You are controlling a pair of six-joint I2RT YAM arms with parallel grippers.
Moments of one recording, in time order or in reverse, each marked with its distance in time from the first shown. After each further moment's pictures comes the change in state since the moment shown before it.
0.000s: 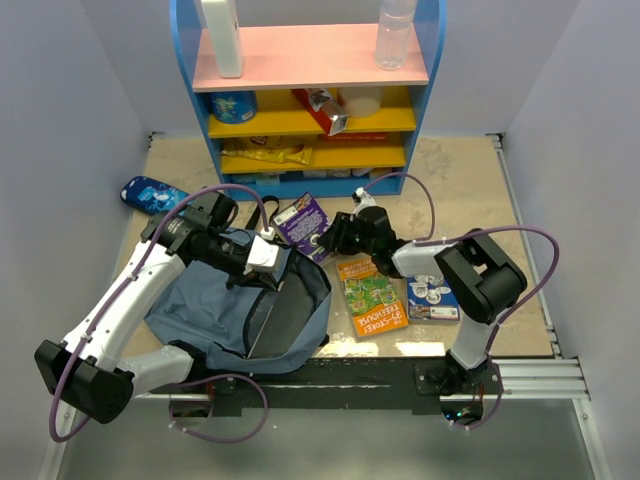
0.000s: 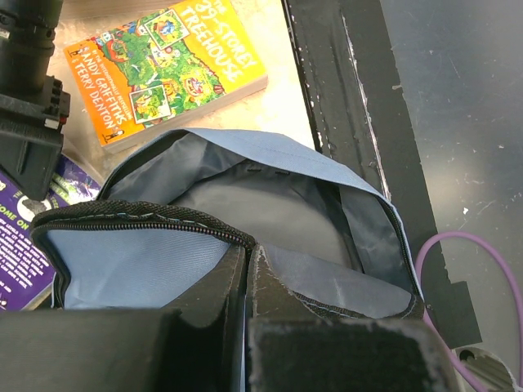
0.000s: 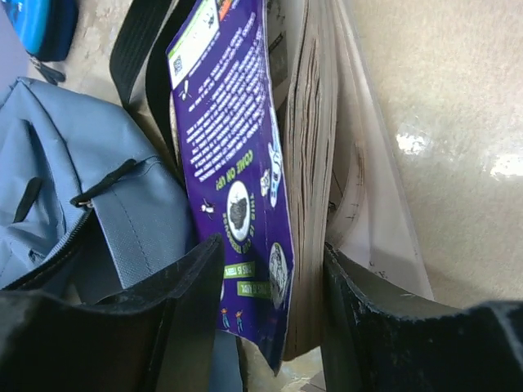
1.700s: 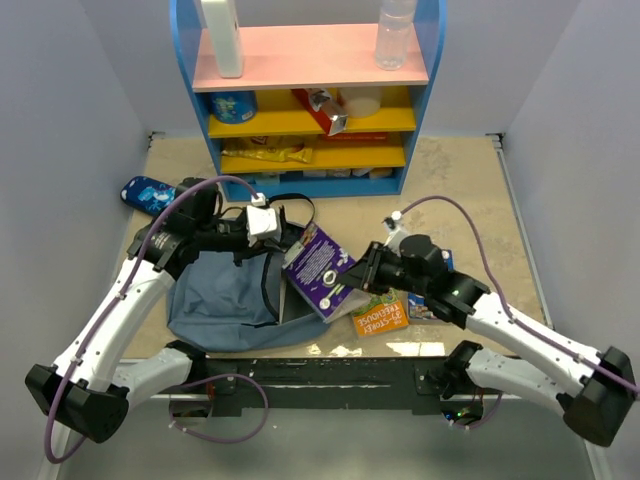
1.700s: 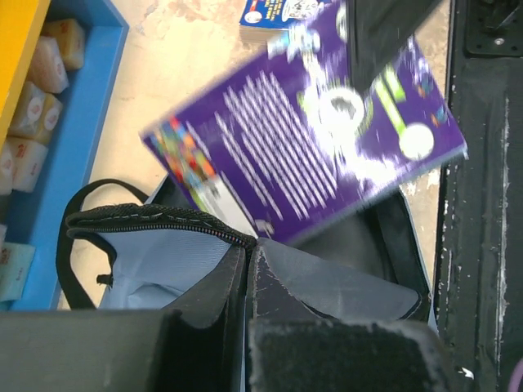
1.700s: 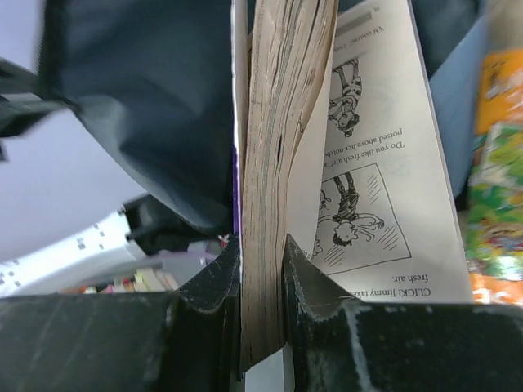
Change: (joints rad) left arm 0.034 -0.107 -0.064 0.490 -0.179 -0.441; right arm 0.146 -0.912 -0.133 -0.731 -0.037 0.281
